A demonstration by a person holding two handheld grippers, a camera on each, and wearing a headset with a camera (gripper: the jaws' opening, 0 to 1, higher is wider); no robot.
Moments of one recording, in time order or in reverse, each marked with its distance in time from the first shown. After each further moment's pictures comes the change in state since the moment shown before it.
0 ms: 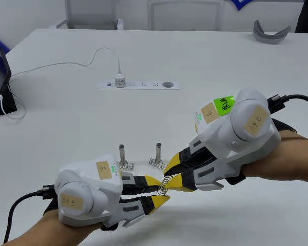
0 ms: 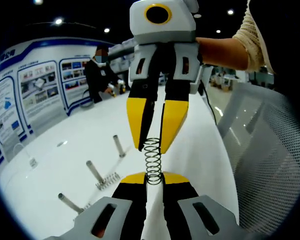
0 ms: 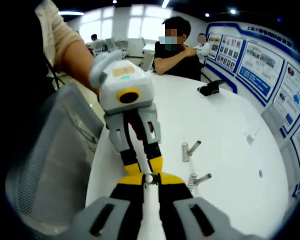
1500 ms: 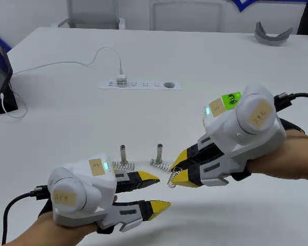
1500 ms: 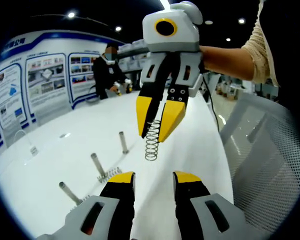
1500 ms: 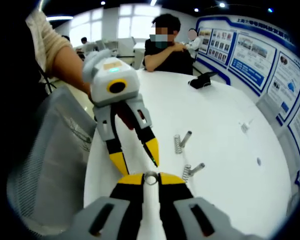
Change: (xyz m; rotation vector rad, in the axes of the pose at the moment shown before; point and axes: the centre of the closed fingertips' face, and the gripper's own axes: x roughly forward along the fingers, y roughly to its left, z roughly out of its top) left arm -0.011 0.007 -0.004 -0.106 -0.019 0.030; right arm -0.010 -0.017 -0.015 0.084 0.019 -0.041
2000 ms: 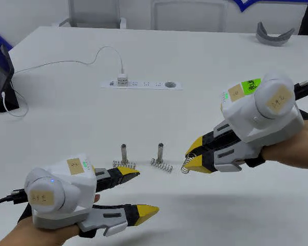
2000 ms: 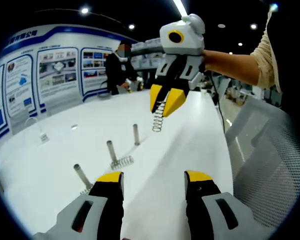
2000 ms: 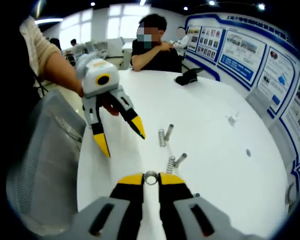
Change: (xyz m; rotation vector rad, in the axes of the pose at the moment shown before) left arm -0.026 0.017 -0.012 -0.072 0.005 0.078; right arm -0.020 -0.027 -0.012 0.051 0.011 -0.079
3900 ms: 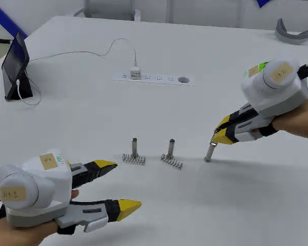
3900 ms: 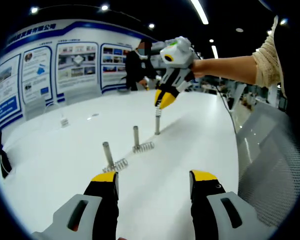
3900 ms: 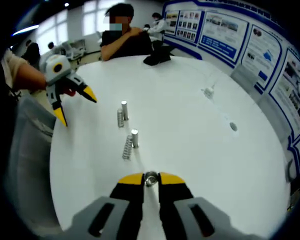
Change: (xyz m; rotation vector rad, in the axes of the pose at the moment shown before) left arm -0.034 0.026 -0.020 -0.090 0.006 0.127; right arm 0.010 -0.083 -0.047 0.139 0.111 -0.084
